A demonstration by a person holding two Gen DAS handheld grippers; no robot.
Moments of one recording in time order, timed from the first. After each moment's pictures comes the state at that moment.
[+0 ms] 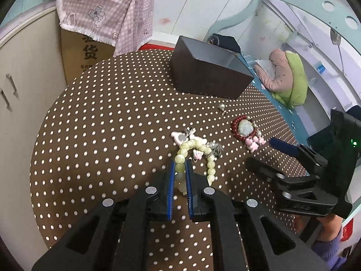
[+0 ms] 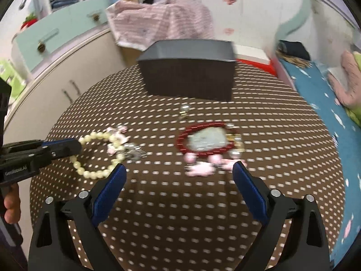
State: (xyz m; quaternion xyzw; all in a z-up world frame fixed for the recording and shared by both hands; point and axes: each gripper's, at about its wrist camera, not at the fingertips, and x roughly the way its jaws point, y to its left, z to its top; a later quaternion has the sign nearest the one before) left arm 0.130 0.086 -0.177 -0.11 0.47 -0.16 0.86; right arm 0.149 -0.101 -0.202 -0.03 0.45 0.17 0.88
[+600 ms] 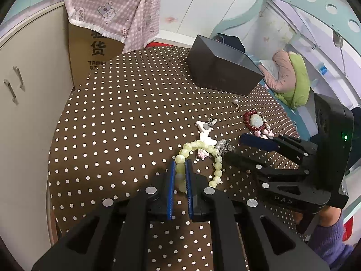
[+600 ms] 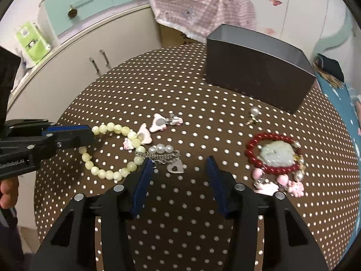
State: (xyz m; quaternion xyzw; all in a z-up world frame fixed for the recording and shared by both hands) left arm 0.115 0.121 -0.184 -0.11 0.47 -0.16 0.86; right arm 0.163 -0.041 -0.211 -0.08 0.46 0.26 0.84
